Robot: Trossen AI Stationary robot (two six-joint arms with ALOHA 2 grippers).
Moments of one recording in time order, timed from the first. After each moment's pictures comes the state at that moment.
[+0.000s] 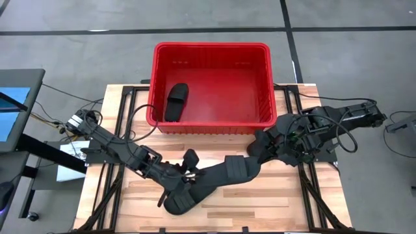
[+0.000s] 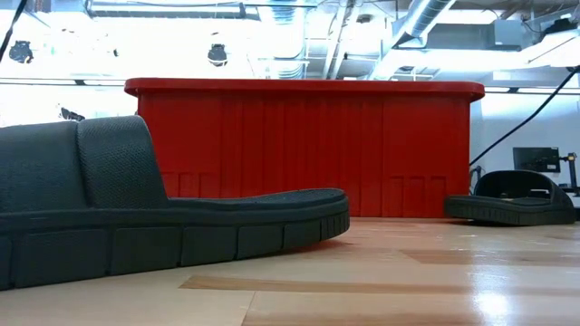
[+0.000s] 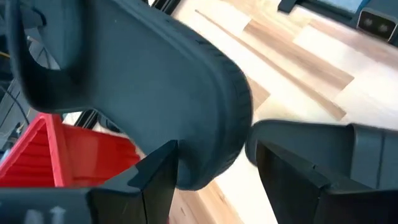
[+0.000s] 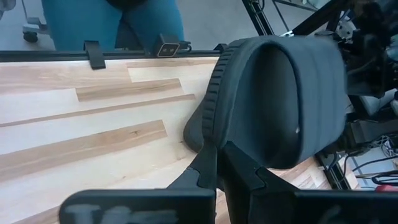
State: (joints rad) left arm -0.52 1.55 1.41 -0.60 -0.37 0.51; right arm 0.23 1.03 1.14 -0.78 -0.36 -1.03
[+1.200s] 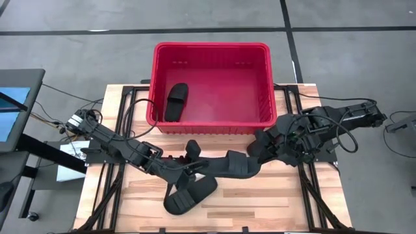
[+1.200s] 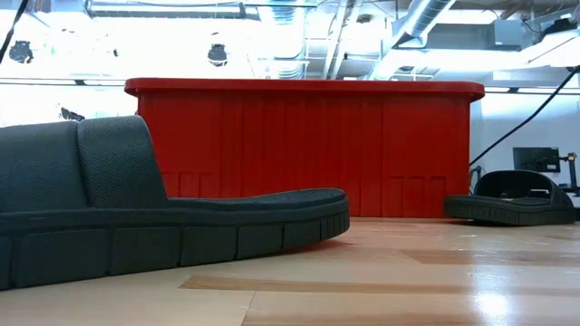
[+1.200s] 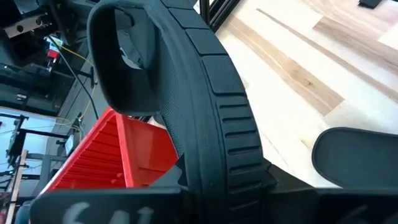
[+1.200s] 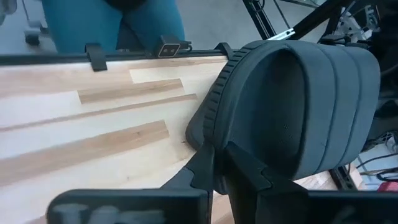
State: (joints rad) left arm -0.46 1.55 1.41 -0.46 -0.51 0.61; right arm 0.23 1.03 1.14 -0.78 -0.36 -1.00
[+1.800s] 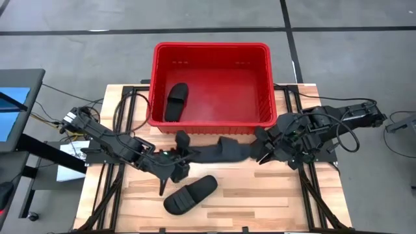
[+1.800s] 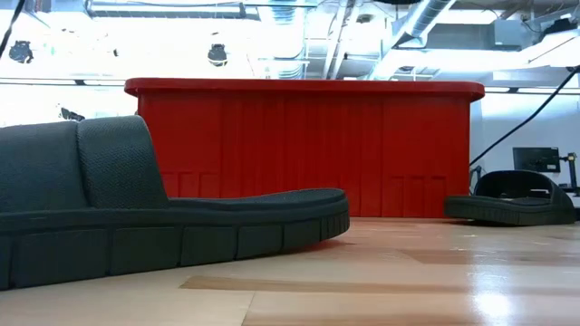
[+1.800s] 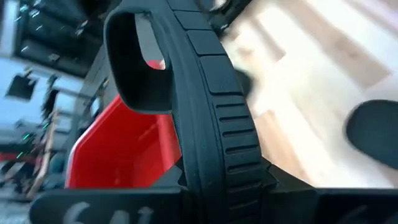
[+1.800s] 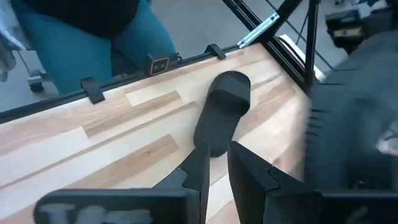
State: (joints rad) left arm -0.48 1.46 1.41 -0.59 -0.69 0.51; right arm 0.23 1.03 1.14 -0.76 -0.36 -0.75
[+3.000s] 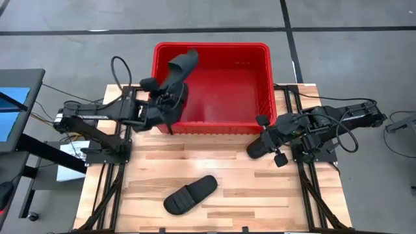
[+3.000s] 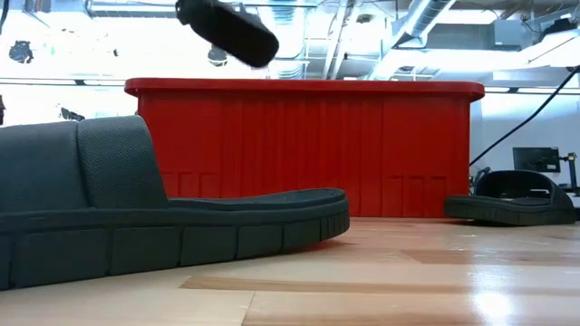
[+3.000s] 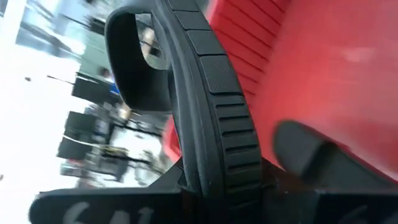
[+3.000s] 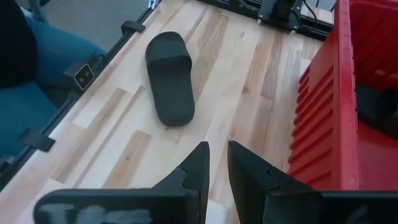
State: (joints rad) left arm -0.01 1.33 1.41 -0.99 -1.12 0.19; right arm 0.23 1.03 1.14 -0.78 -0.04 -0.21
